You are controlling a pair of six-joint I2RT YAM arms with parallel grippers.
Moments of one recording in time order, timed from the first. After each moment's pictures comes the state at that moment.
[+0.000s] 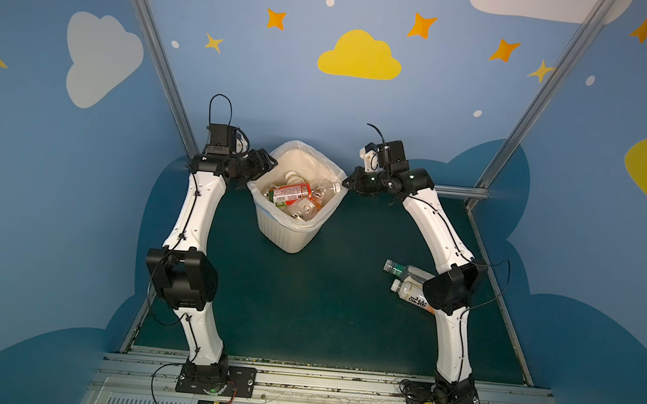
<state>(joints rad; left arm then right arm) 0.04 1.90 2.05 -0.82 0.46 -0.63 0.51 2.20 2.48 -0.94 -0.33 0.52</state>
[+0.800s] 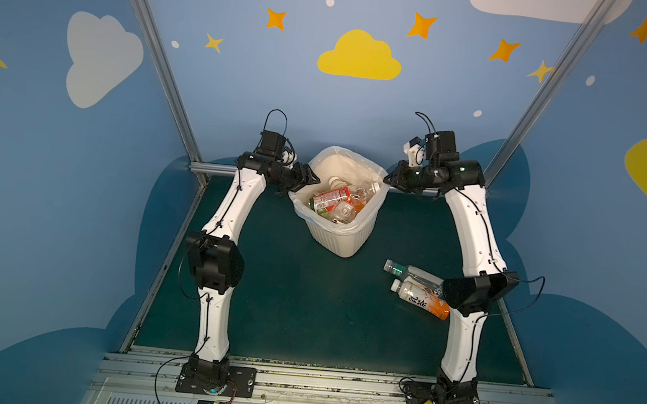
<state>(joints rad) -0.20 2.13 2.27 -1.00 0.57 -0.65 0.28 2.11 2.58 -1.23 -0.36 0.41</state>
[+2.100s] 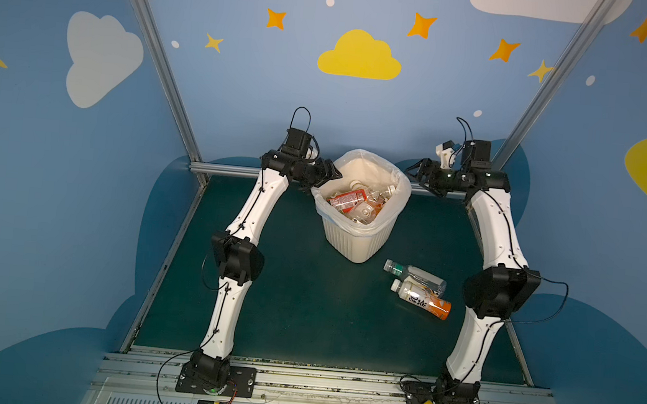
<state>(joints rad) -0.30 2.36 2.65 -1.02 0.52 -0.80 0.06 2.03 2.29 -0.93 -0.59 0.39</state>
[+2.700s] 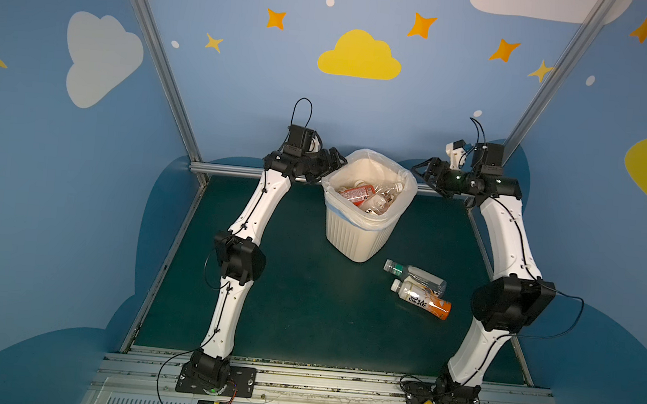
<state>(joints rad) -0.29 2.36 2.67 -0.84 0.44 -0.76 0.02 1.89 2.10 -0.81 -0.58 0.43</state>
